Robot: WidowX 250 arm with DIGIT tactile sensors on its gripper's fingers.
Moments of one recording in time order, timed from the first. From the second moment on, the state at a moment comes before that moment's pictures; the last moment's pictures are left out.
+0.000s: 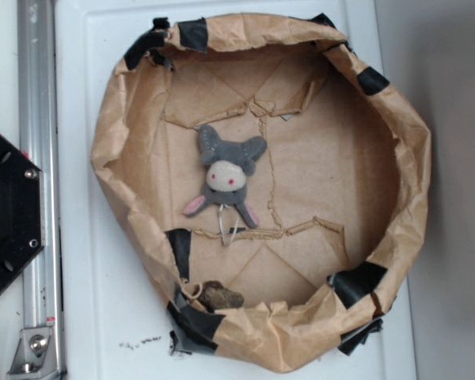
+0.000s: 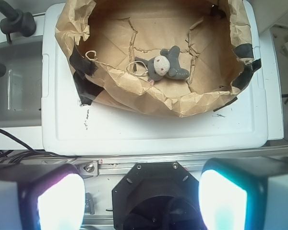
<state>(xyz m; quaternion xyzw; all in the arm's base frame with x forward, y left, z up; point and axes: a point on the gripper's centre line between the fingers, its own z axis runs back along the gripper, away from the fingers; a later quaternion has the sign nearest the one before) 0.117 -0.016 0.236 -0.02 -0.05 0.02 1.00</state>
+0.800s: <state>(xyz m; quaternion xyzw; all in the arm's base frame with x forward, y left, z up) 0.160 0.003 0.209 0.02 -0.05 0.11 0.99</state>
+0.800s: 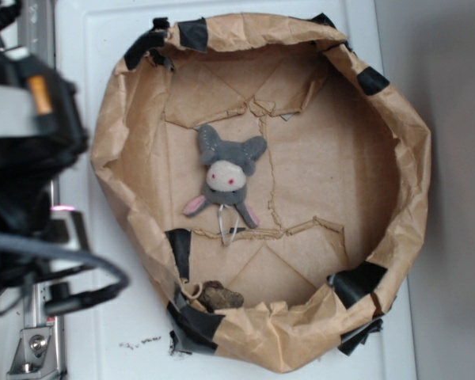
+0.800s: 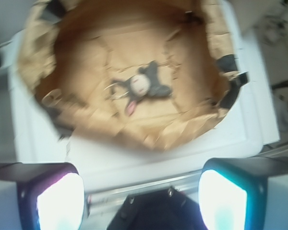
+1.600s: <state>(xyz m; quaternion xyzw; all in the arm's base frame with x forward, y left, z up) 0.162 0.001 0.209 0.01 -0.06 0.11 0.99</state>
